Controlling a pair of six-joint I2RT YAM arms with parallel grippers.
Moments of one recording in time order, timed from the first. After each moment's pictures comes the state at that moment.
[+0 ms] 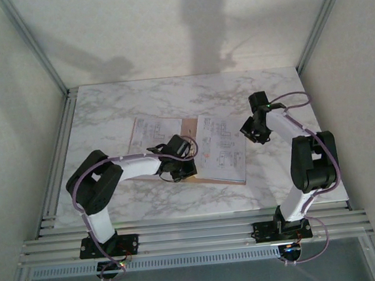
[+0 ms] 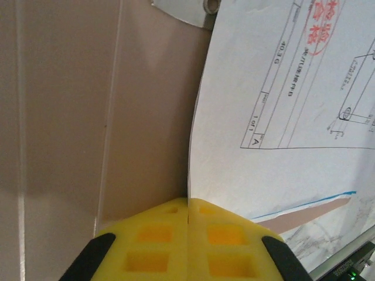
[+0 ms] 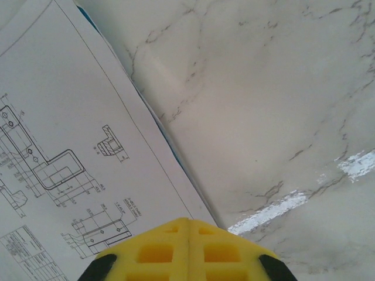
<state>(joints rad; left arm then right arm) -0.74 1.80 0.98 -0.24 0.30 -0.98 0.18 1.70 1.18 -0.77 -0.04 0.84</state>
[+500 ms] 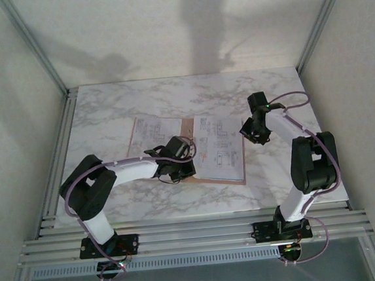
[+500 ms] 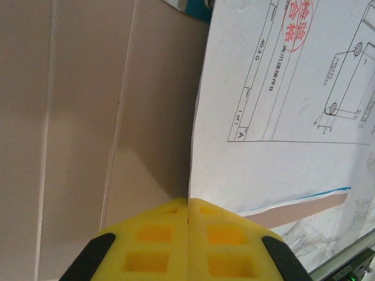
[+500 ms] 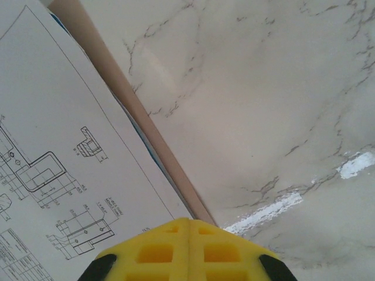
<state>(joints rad) -0.76 1.73 0.93 -0.24 0.25 -1.02 0.18 1.69 1.18 -0.79 -0.03 0.83</state>
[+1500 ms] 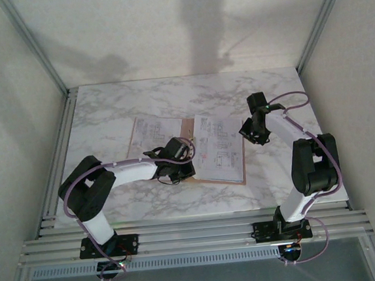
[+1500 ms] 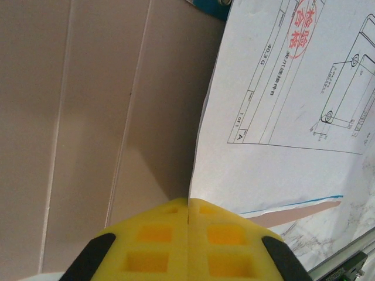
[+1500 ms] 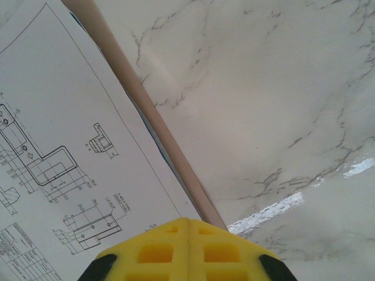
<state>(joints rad) -0.76 1.73 0.91 -0.22 0.25 -1.05 0.20 1.67 1.17 -0.78 -0.03 0.83</state>
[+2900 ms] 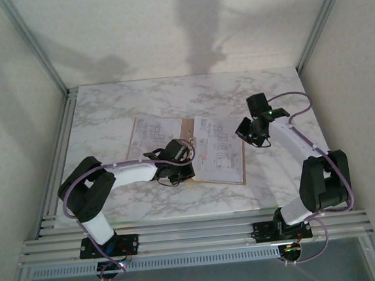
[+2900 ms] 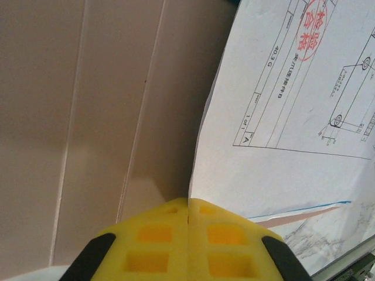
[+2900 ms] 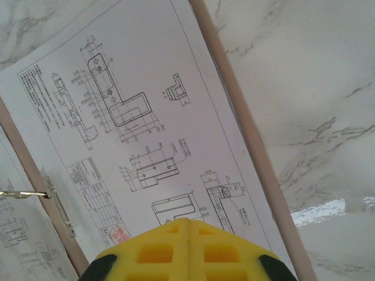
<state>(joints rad) -0.77 1.72 0.90 -0.22 0.23 -1.05 0.25 1.50 1.10 -0.76 -0.13 0.84</state>
